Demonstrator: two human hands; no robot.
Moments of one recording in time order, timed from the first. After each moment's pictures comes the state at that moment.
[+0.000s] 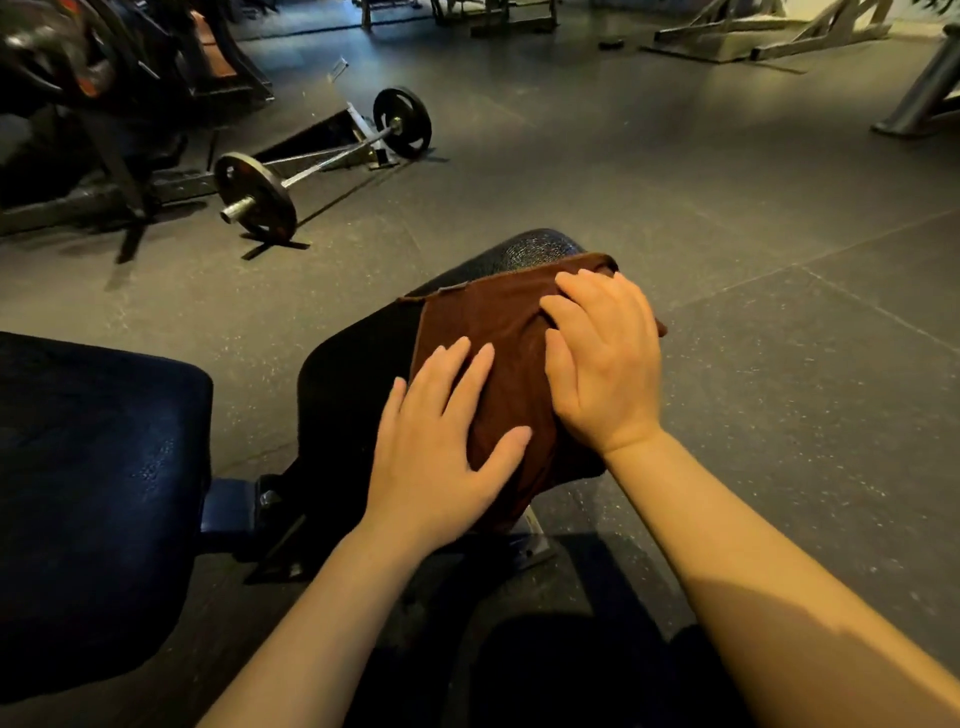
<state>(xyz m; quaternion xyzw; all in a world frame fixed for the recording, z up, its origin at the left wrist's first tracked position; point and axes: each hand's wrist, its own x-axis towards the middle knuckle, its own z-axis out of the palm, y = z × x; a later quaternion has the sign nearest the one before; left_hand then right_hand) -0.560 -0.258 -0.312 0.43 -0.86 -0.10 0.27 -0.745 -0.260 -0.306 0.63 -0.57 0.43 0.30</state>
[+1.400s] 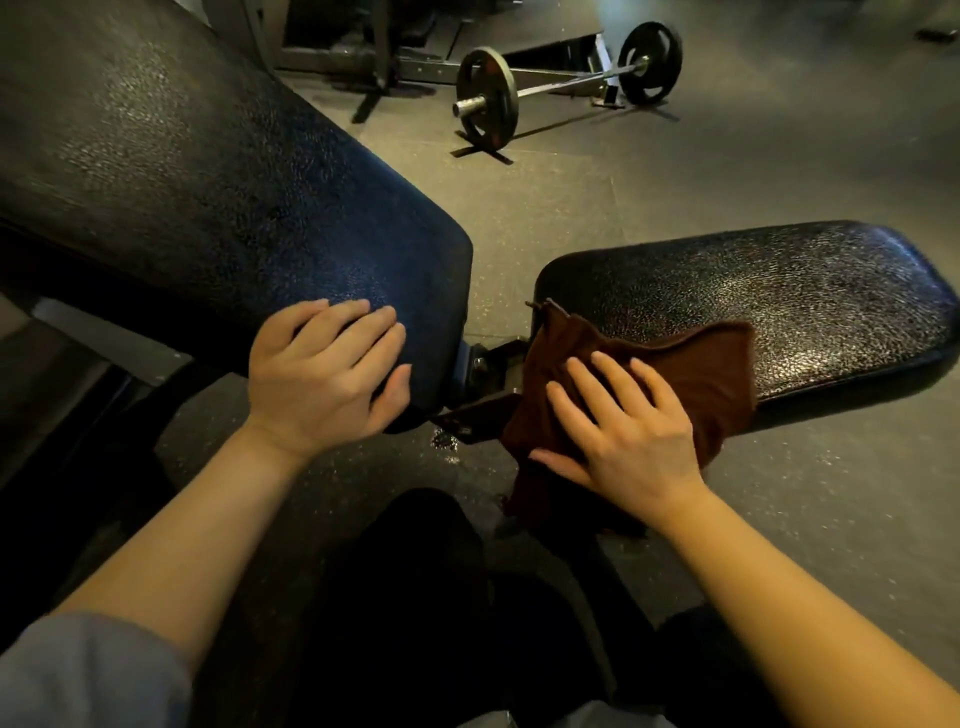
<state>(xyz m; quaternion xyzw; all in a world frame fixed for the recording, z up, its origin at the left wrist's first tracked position) -0.300 -0.226 -0.318 0.41 -0.75 0.43 0.28 -0.605 -0.229 -0.352 0.86 -0.42 0.08 0.28</state>
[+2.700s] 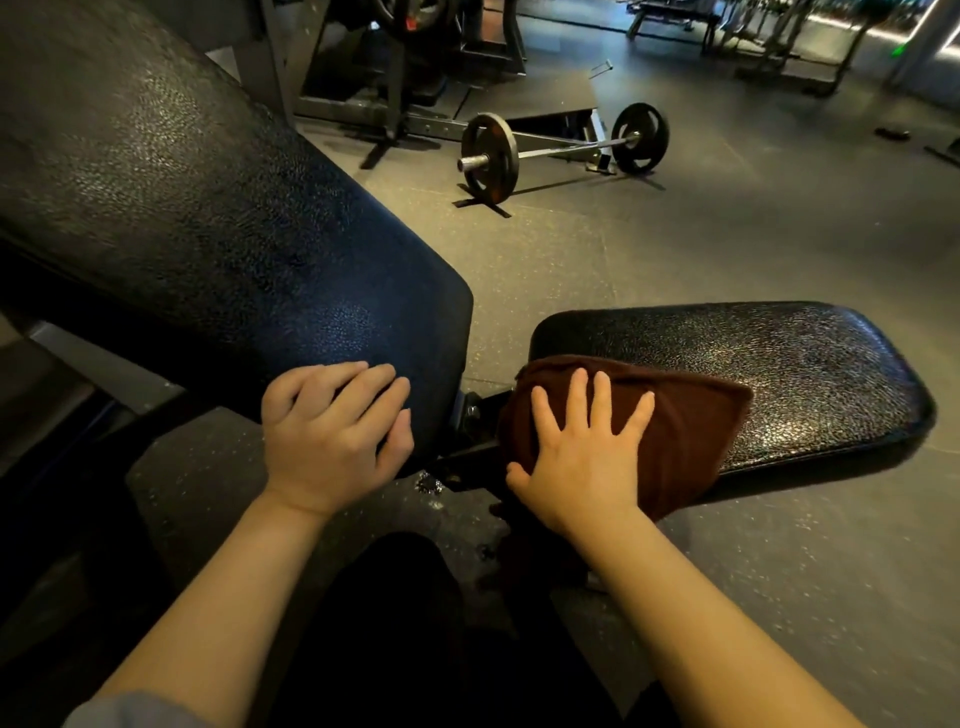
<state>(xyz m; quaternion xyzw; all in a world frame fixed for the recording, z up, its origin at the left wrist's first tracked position) -0.316 -0.222 -0.333 0.48 -0.68 0.42 0.37 -0.542 -0.237 -0.309 0.76 -0.63 -0.12 0.09</state>
